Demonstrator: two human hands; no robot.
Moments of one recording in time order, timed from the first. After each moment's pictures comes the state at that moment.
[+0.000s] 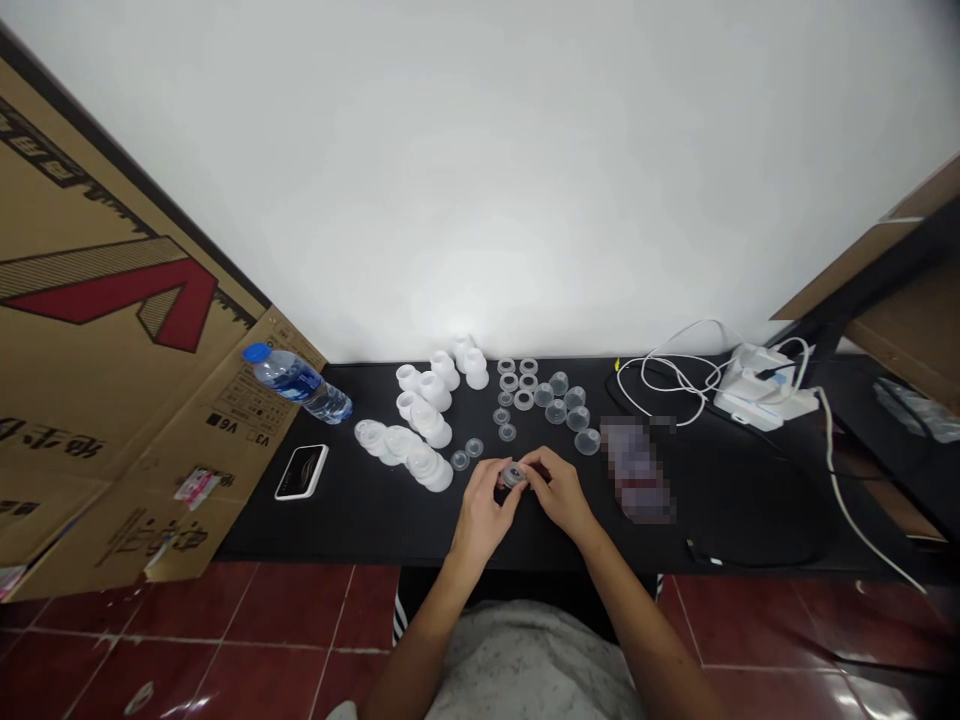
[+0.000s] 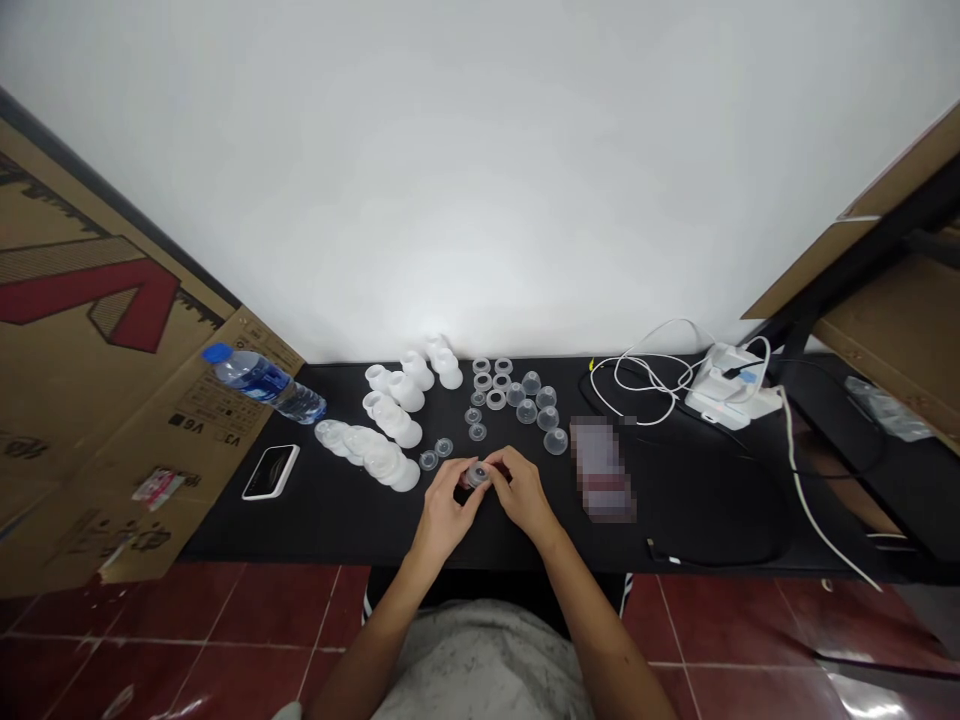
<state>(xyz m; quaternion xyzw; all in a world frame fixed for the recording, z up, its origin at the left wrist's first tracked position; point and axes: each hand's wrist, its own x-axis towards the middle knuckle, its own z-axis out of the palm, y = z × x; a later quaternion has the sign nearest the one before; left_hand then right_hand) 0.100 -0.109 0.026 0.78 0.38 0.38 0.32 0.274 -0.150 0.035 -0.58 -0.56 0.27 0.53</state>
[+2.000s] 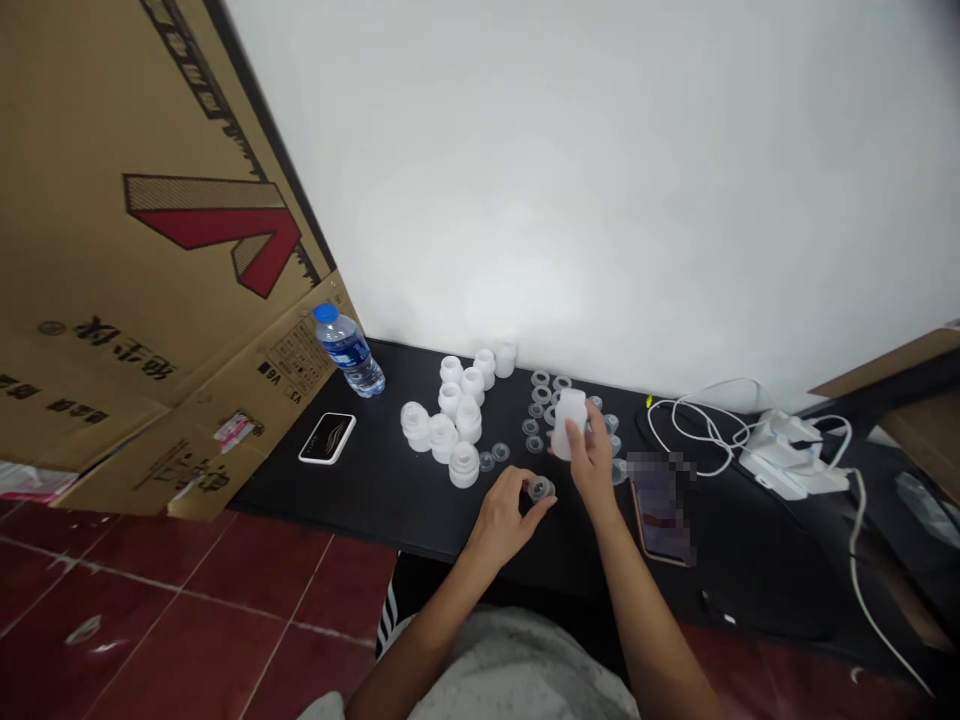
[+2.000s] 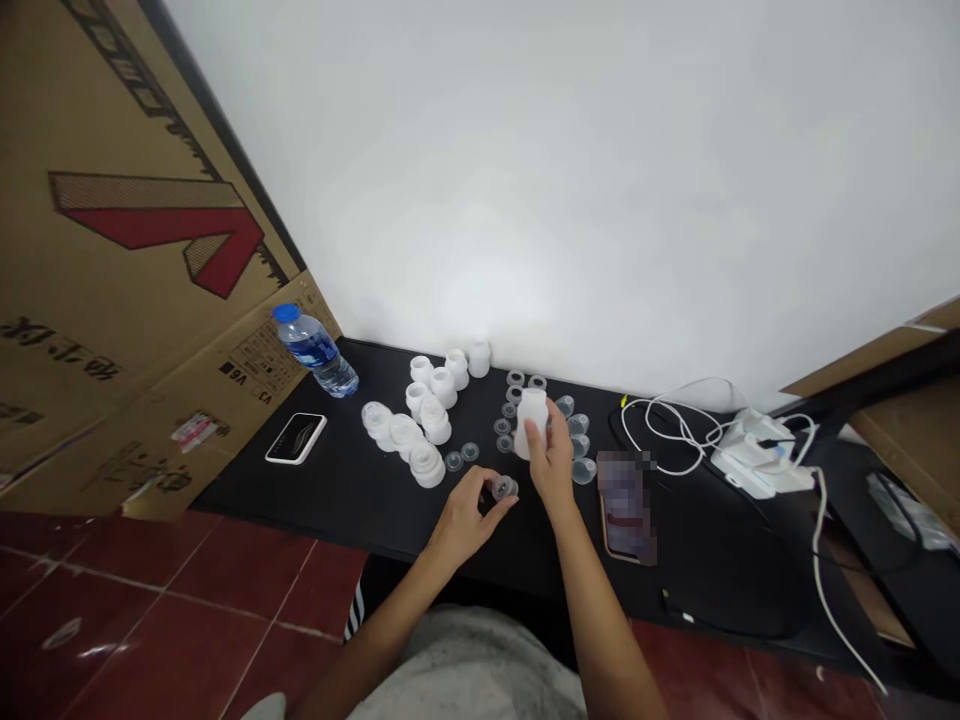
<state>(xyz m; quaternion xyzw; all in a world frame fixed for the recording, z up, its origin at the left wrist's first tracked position) 0.097 -0.109 0.035 0.75 0.38 0.40 0.37 0.286 -0.081 0.065 -0.59 -0.49 0.22 0.60</state>
